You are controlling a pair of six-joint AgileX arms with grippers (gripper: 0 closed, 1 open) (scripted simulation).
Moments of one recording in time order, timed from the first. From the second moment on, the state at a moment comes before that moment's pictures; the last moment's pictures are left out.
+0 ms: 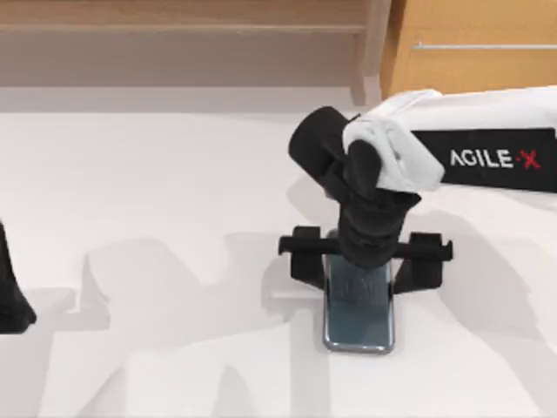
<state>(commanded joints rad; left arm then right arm) 0.00 0.00 0.00 0.00 0.00 0.00 0.67 2.17 1.43 -0.80 0.02 0.77</state>
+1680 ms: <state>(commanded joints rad) 0.00 0.00 0.00 0.00 0.00 0.00 0.46 1.84 1.38 -0.55 -0.17 0.42</state>
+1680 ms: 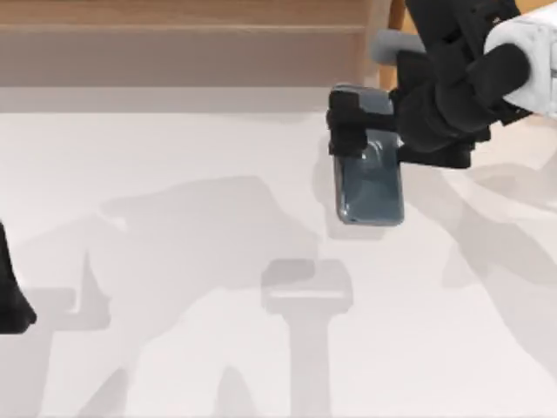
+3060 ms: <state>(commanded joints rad) 0.00 0.00 0.00 0.00 0.00 0.00 -0.32 1.43 0.97 -0.02 -0.53 -0.21</state>
